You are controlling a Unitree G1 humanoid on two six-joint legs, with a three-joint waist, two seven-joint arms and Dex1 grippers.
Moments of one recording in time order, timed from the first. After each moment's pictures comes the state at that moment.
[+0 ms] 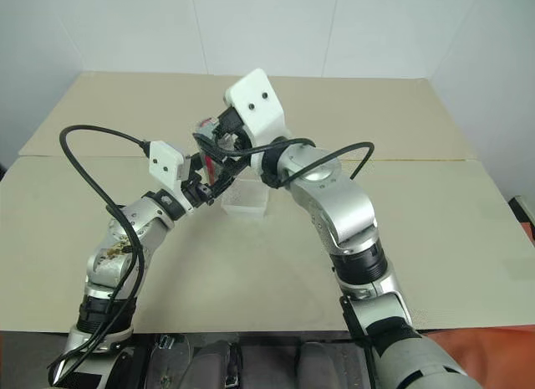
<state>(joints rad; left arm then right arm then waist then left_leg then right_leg) -0.43 0.32 0.00 -0.23 -0.30 0.38 -0.45 -0.87 -0.19 0.20 -0.31 0.26 0.82 0.34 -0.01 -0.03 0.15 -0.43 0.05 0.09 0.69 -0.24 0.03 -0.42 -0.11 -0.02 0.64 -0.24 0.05</state>
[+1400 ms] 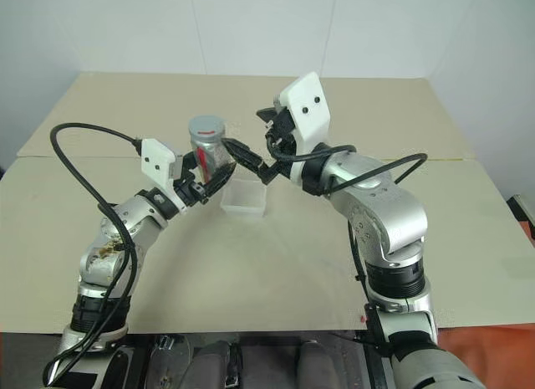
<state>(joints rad) -0.43 0.36 0.03 -0.22 -0.34 0.37 -0.53 -0.79 -0.28 0.05 -0.40 0.45 0.86 0.46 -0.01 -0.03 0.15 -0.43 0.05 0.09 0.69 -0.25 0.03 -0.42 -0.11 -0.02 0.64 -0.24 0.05</state>
